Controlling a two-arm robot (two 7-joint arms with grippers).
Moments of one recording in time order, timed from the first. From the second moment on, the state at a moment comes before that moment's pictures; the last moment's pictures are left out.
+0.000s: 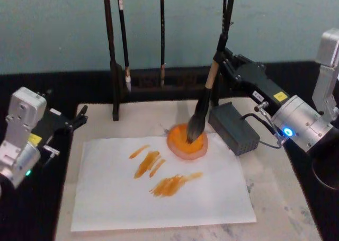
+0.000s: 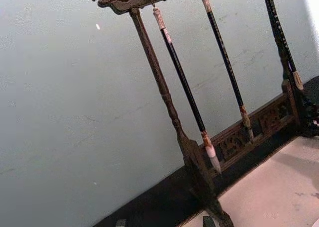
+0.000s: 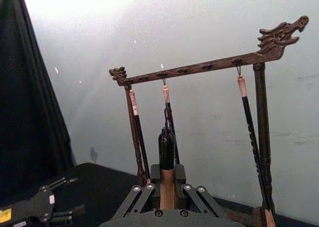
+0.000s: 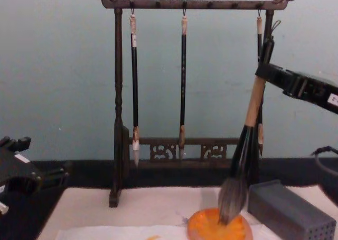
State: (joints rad) left arm -0.20 0.60 0.45 -1.41 -0.25 -0.12 0.03; right arm 0.26 0.38 -0.32 -1.50 0.68 -0.06 0.44
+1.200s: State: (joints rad) left arm -0.20 0.60 0.45 -1.41 -0.25 -0.12 0.03; right arm 0.26 0.39 -0.33 -1.50 0.68 -0.06 0.44
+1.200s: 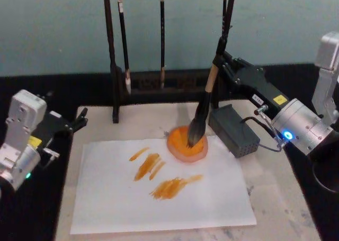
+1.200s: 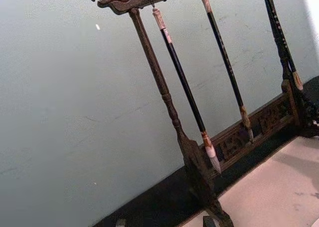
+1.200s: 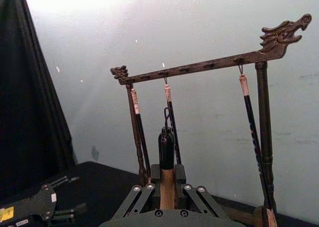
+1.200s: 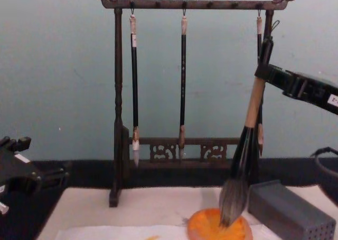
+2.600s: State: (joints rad) left arm -0.20 0.60 0.45 -1.41 -0.25 -0.12 0.03; right arm 0.10 0.28 -0.21 -1.52 1.06 -0.02 0.36
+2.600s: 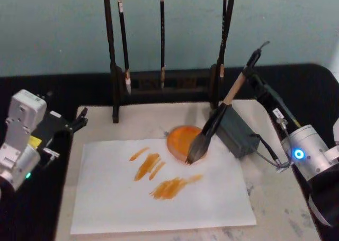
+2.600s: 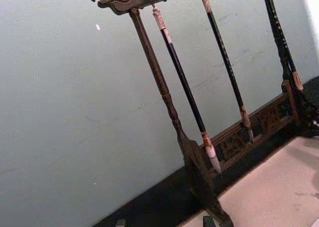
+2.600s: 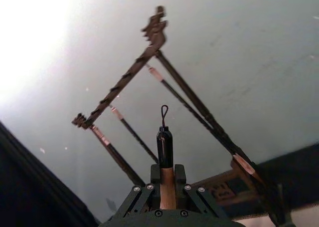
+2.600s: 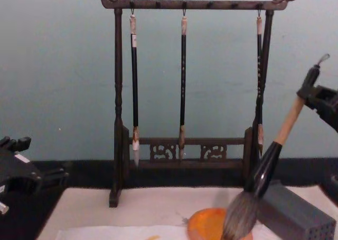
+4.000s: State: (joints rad) left arm -0.20 0.60 0.45 -1.41 -0.25 -0.12 0.03; right arm 0.14 0.22 -0.21 -1.46 1.33 0.02 0.01
